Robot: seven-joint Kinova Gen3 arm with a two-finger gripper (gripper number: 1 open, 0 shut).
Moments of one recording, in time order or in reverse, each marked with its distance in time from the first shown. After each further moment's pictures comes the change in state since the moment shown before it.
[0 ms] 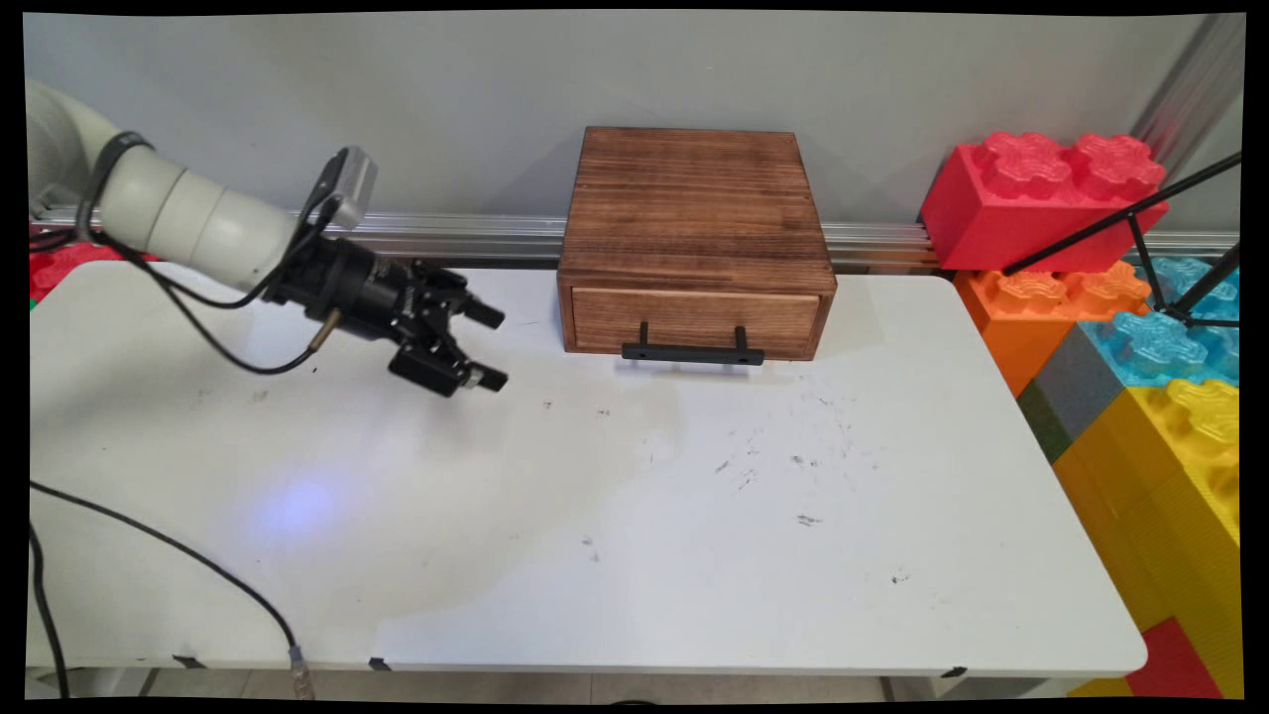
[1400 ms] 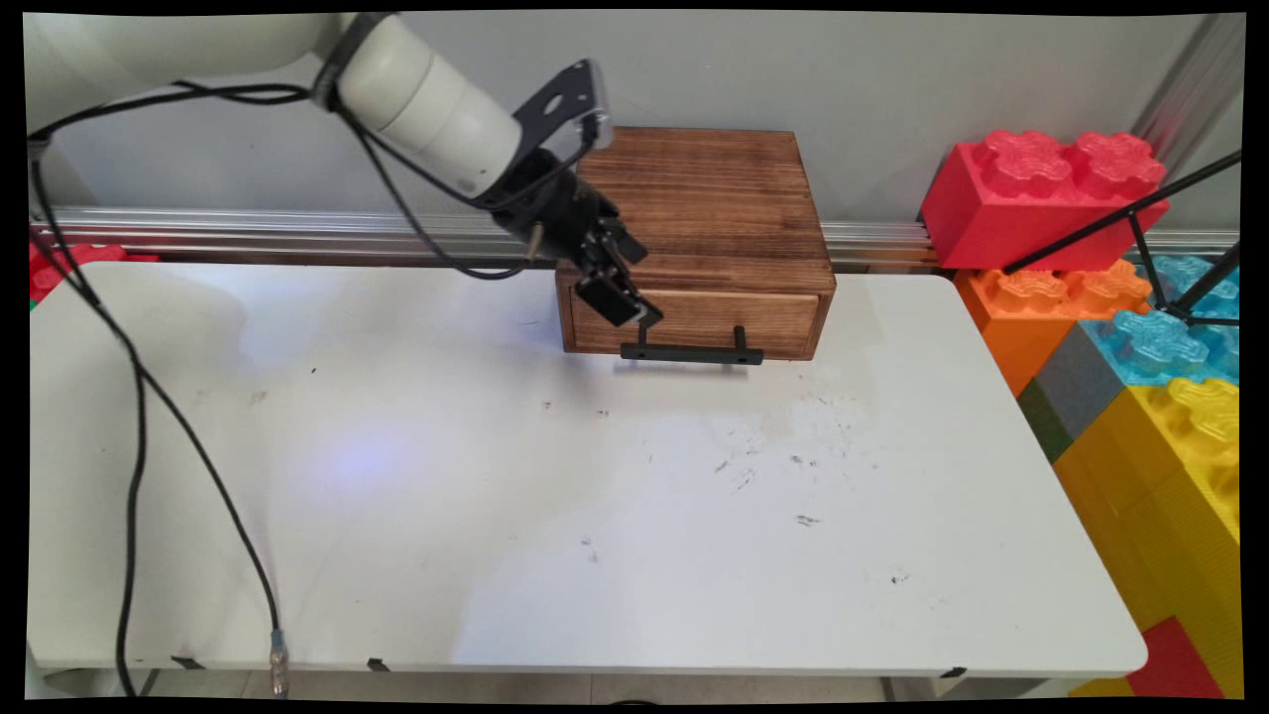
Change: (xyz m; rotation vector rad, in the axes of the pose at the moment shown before) arm 0.173 -0.015 0.100 0.046 -0.183 0.104
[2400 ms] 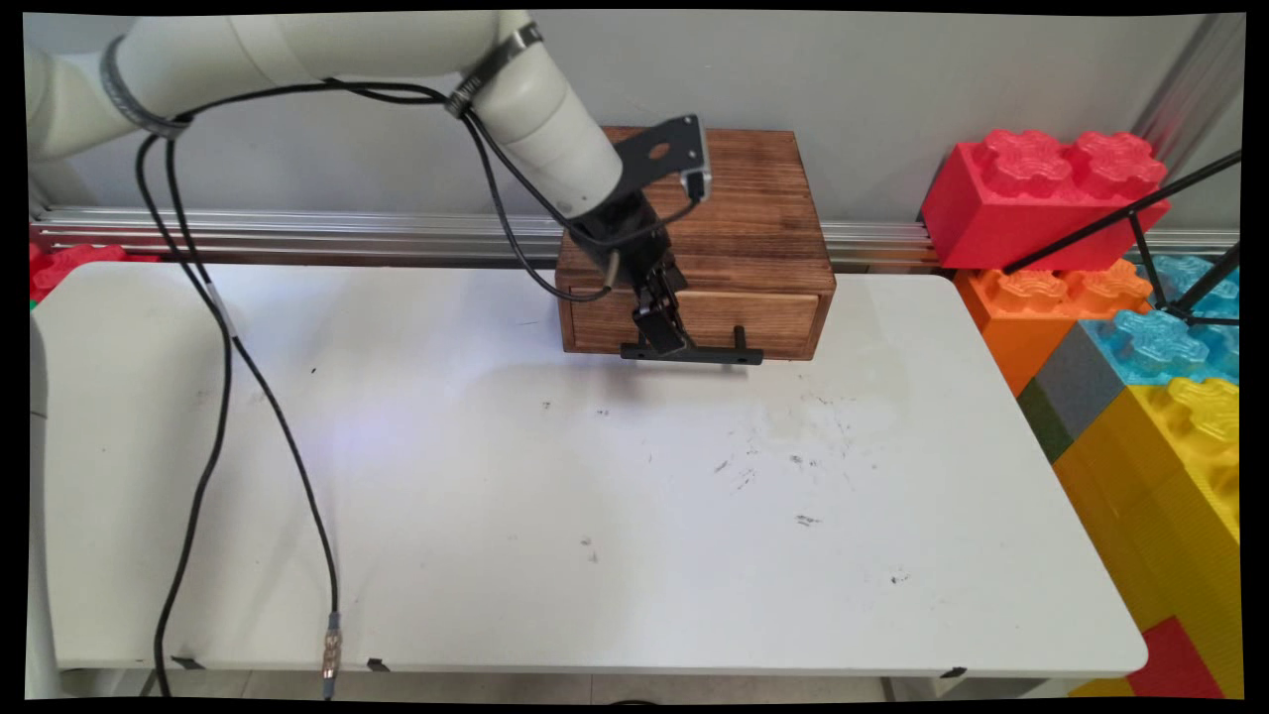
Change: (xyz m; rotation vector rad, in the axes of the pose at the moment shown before) arm 0.045 -0.004 0.074 -0.028 -0.186 0.098
